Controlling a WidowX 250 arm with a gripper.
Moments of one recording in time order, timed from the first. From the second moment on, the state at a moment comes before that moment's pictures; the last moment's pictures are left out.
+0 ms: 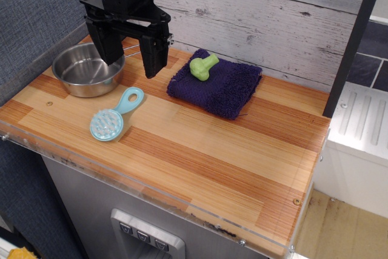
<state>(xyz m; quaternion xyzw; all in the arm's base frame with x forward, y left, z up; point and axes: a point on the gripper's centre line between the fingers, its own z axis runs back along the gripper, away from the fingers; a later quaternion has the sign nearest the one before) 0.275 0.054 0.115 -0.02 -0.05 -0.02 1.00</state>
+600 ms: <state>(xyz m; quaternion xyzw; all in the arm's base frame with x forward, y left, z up) 0.285 0.071 0.094 -0.03 -0.03 0.00 1.00</state>
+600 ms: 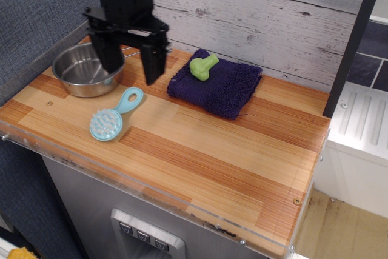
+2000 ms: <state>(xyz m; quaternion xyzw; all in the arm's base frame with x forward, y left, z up) 0.345 0.123 0.012 0.03 -0.04 0.06 1.00</state>
